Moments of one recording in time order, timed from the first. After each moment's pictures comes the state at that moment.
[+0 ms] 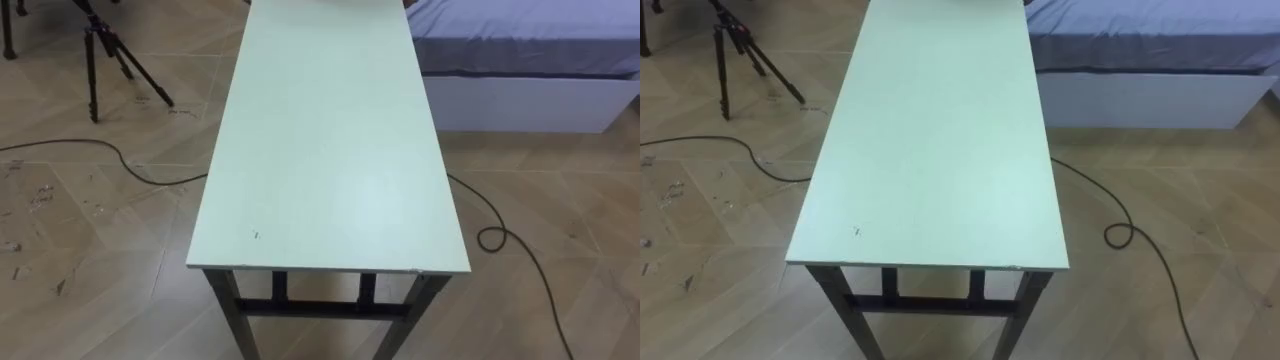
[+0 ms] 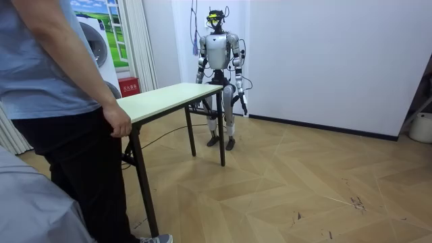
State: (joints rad) left arm 0.19 0.14 0.08 1.15 -0.12 -0.03 0.18; right arm 0.12 -0.21 0.02 1.28 0.42 0.00 0.07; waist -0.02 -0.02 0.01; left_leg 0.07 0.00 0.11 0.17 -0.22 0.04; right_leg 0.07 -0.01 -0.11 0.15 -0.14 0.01
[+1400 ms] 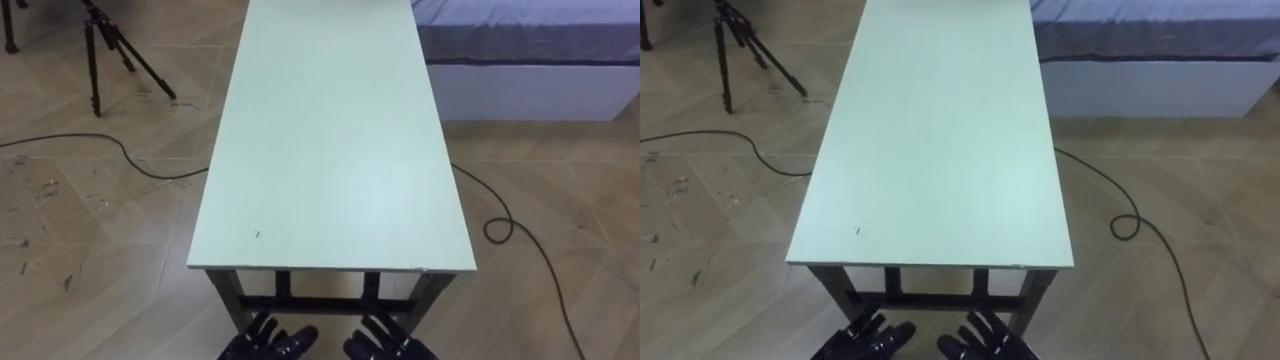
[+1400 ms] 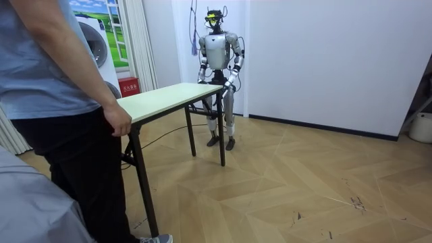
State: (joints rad) left arm 0.34 0.24 -0.40 0.34 -1.00 0.00 -0.17; right arm 0.37 -0.23 0.32 0.41 0.88 0.02 0.43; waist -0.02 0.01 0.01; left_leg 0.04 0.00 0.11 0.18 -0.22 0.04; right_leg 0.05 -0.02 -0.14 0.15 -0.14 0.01
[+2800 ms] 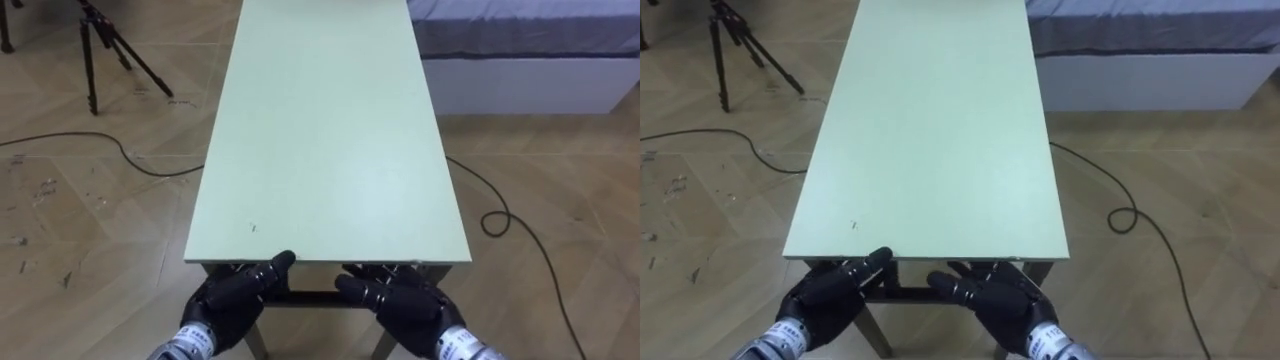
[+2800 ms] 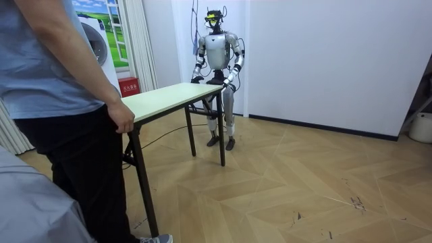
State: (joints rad) left arm 0.10 0.34 -0.33 0.43 -1.21 0.08 -0.20; right arm 0.12 -0.37 0.40 0.36 1.02 0.08 0.30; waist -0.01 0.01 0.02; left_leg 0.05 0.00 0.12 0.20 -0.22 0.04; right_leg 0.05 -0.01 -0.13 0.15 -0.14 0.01
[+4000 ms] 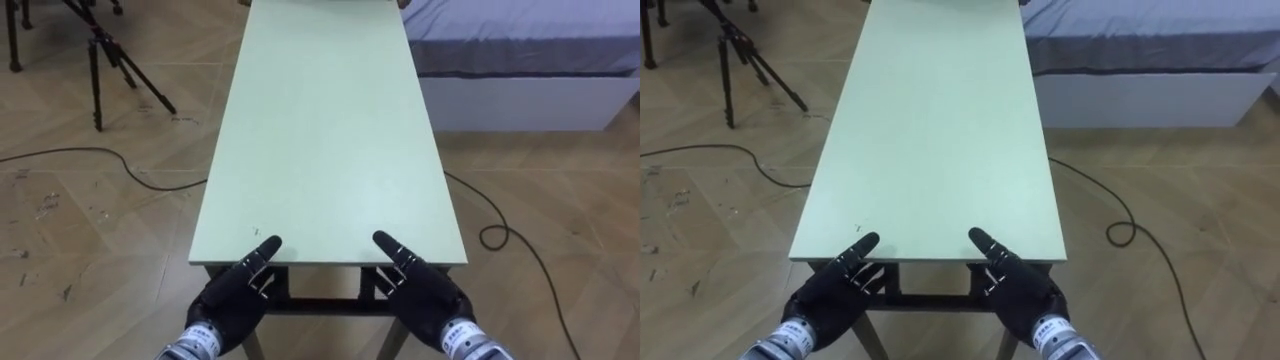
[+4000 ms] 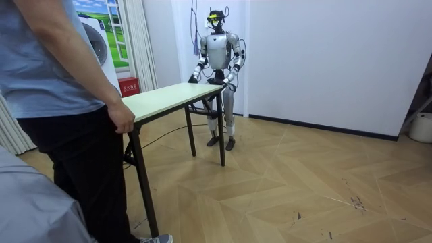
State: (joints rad) left arm 0.11 0.21 -0.16 0.45 -1.34 0.20 -0.13; right arm 0.14 -0.24 0.22 0.34 1.39 0.16 0.07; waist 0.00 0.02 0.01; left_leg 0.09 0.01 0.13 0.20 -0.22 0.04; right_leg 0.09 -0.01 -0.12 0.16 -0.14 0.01
